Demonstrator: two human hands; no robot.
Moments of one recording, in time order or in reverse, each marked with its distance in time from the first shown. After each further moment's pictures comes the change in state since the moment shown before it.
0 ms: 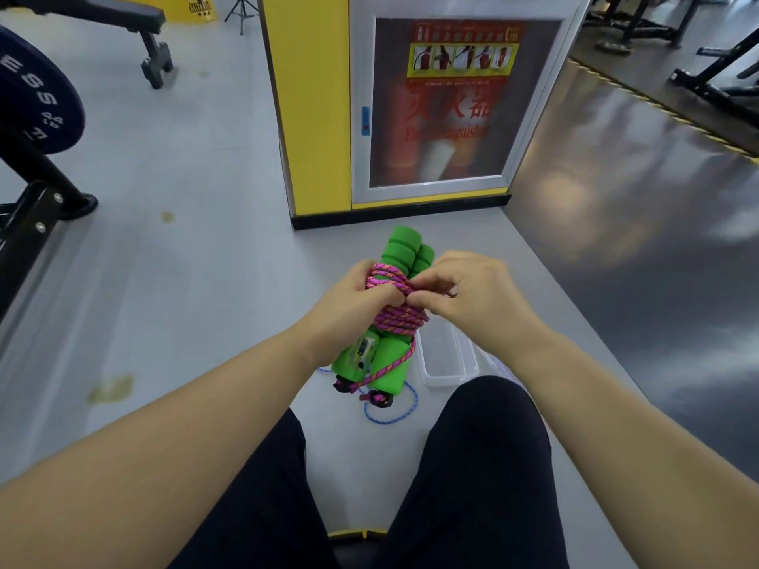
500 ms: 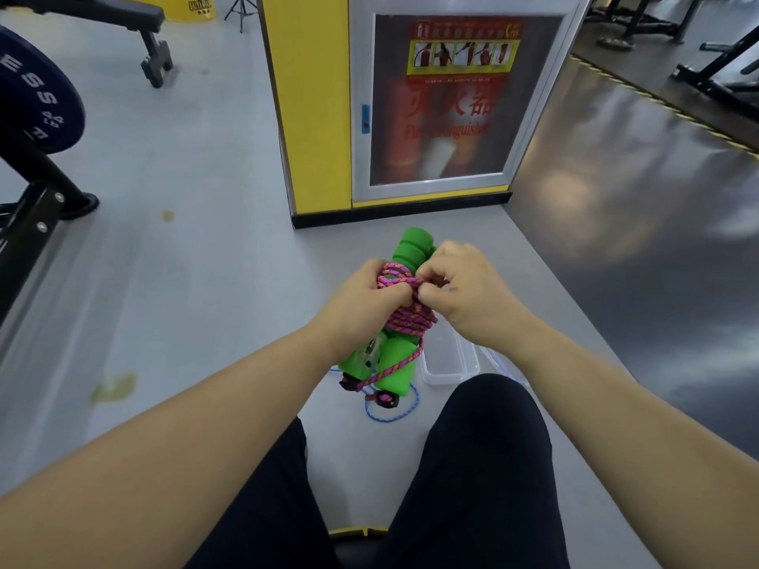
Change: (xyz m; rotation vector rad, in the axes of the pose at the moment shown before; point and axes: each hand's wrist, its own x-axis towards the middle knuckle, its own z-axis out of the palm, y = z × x) left_hand 0.003 0.002 0.011 0.139 0.036 0.011; right_hand 0.008 0.002 0.006 -0.033 -0.101 0.104
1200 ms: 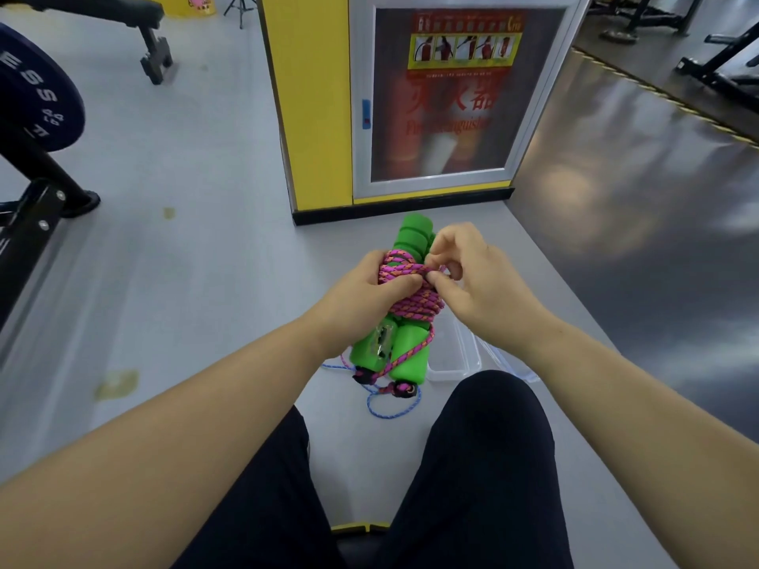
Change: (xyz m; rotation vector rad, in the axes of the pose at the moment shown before) left_hand 0.000 0.000 -0.006 0.011 -0.049 0.015; right_hand -0.012 -0.002 -0.011 0.063 0.076 -0.092
